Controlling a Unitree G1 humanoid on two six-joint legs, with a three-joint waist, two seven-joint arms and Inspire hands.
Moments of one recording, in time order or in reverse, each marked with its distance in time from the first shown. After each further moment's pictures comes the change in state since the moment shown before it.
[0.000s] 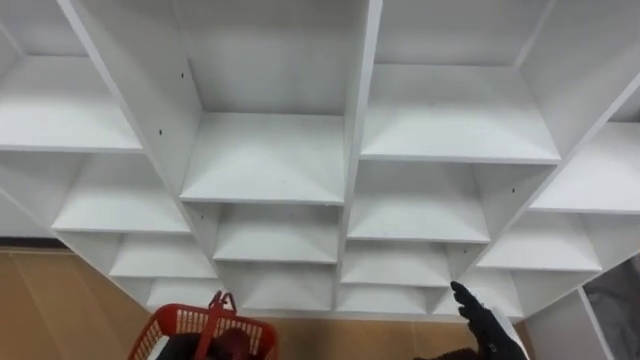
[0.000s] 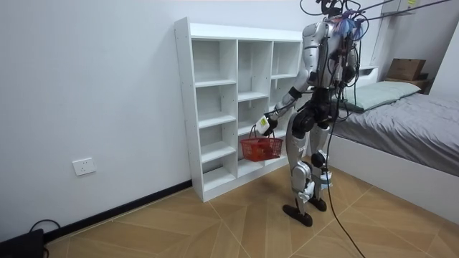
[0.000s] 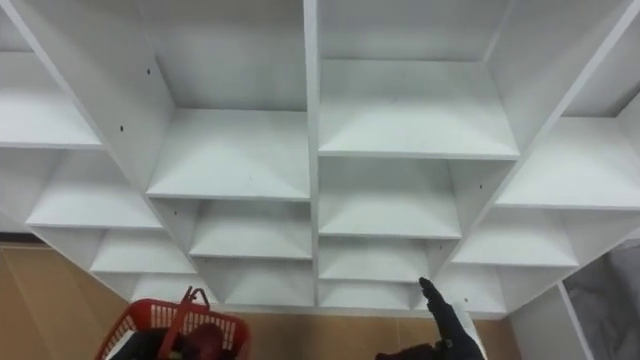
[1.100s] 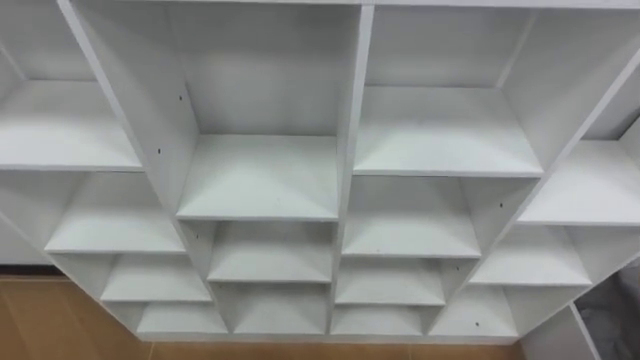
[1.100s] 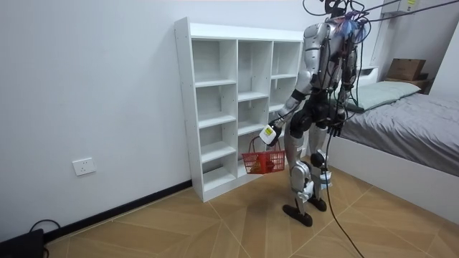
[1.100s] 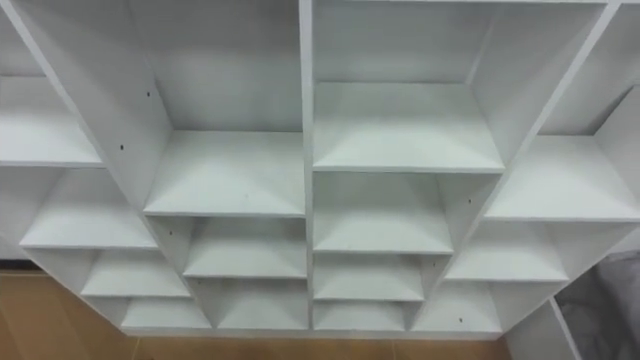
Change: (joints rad) left arm 0.048 -0.038 0.144 0.176 0.002 0.054 0.038; right arm -0.071 0.030 -0.109 0.590 0.068 0.129 0.002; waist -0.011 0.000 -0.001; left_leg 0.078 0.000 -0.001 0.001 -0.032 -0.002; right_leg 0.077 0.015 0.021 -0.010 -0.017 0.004
